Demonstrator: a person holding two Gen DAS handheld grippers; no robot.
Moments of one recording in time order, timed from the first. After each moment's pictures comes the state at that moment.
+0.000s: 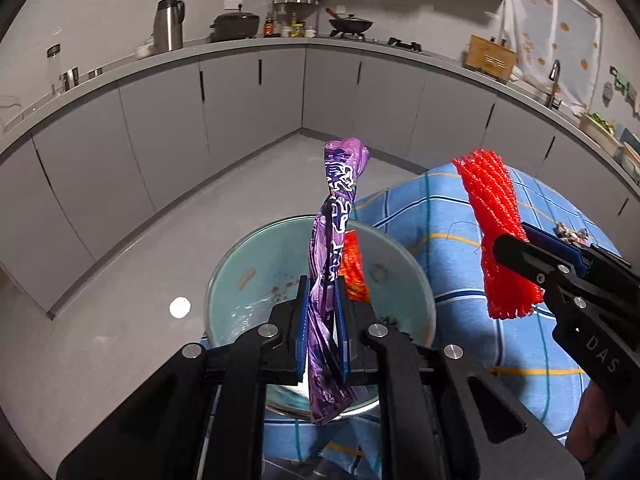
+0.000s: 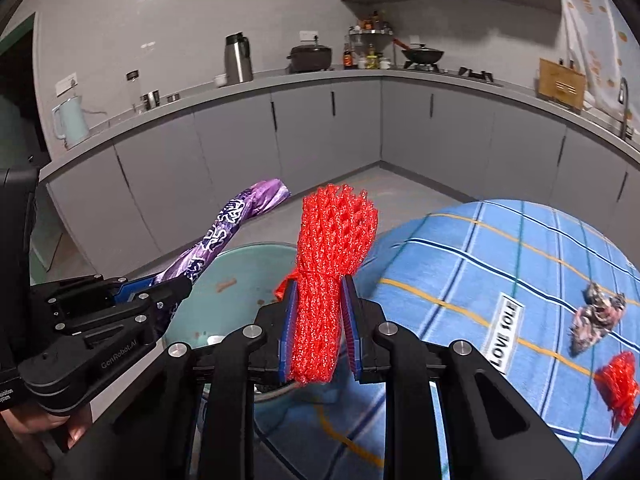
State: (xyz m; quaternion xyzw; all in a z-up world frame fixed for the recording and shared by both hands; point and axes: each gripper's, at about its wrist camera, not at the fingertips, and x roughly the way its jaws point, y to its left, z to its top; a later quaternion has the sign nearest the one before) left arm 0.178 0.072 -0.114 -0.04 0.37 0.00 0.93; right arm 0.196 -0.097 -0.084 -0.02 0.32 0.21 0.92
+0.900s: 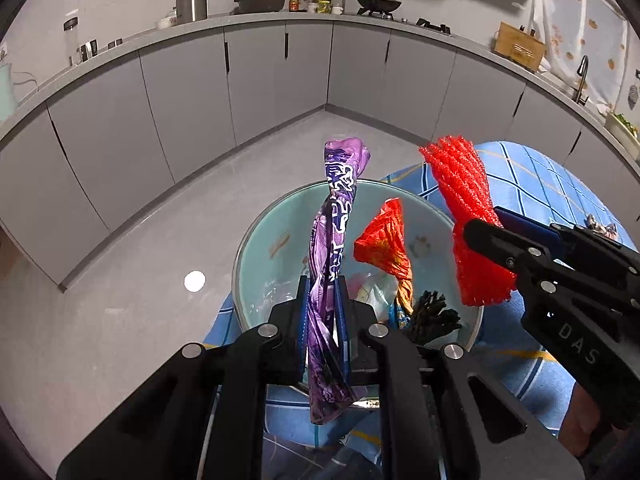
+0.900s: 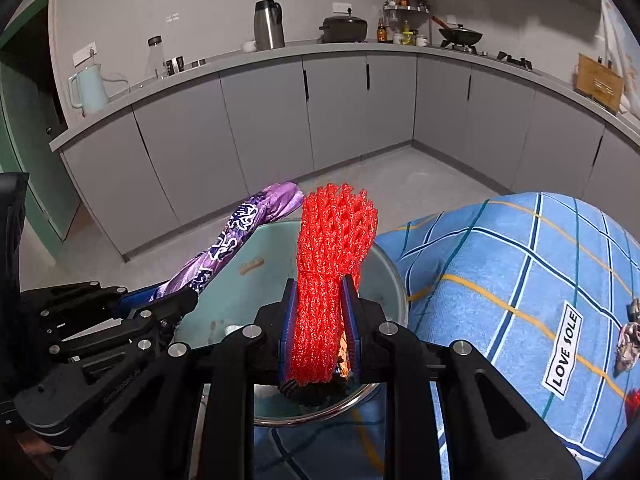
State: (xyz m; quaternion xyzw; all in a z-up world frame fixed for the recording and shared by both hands) left arm 0.184 0.091 -0.146 -0.04 0.41 0.04 0.91; right arm 0.229 -0.049 -0.113 -0.05 0.36 0.26 0.90
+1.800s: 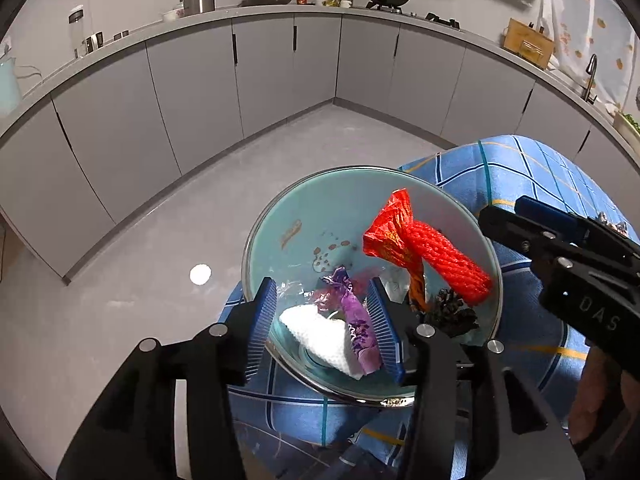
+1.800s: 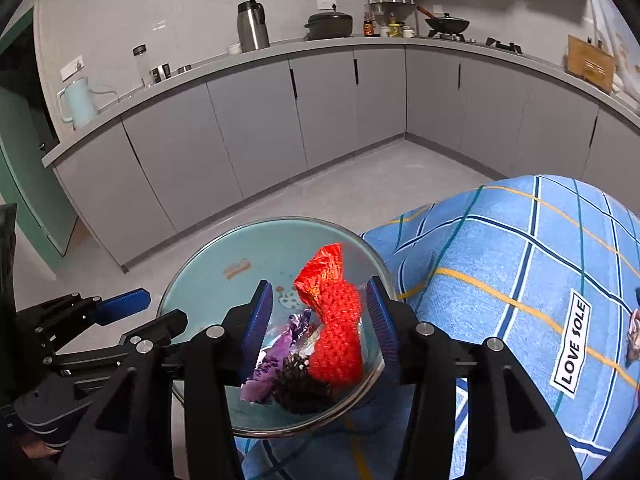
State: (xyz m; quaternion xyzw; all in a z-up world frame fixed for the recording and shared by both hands) left arm 0.185 0.096 -0.163 -0.04 0.42 0.05 0.91; right arm 0.242 -0.063 -0.124 -0.02 0.37 0.24 0.90
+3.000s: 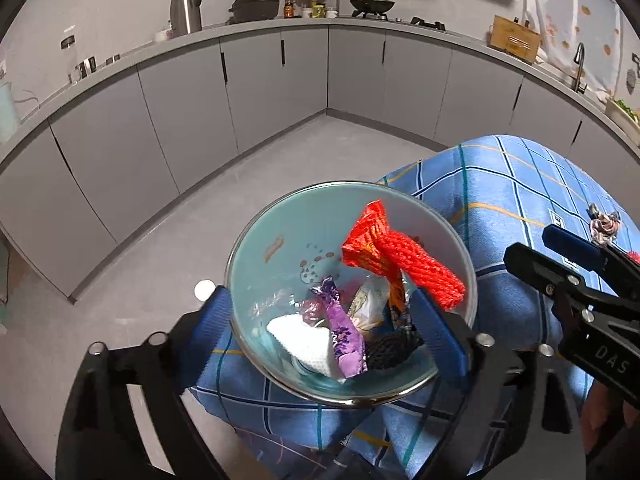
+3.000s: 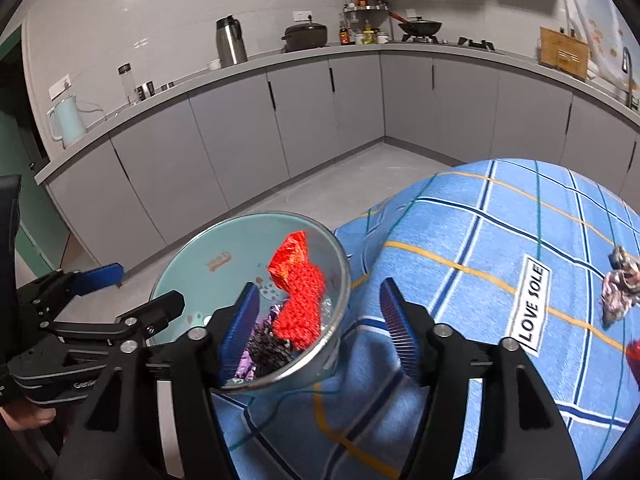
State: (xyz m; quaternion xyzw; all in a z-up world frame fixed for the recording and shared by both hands) left arm 0.179 0.072 -0.145 -0.02 0.40 0.04 0.92; right arm 0.210 -0.107 -0.119 0.01 0.35 0.21 0.91
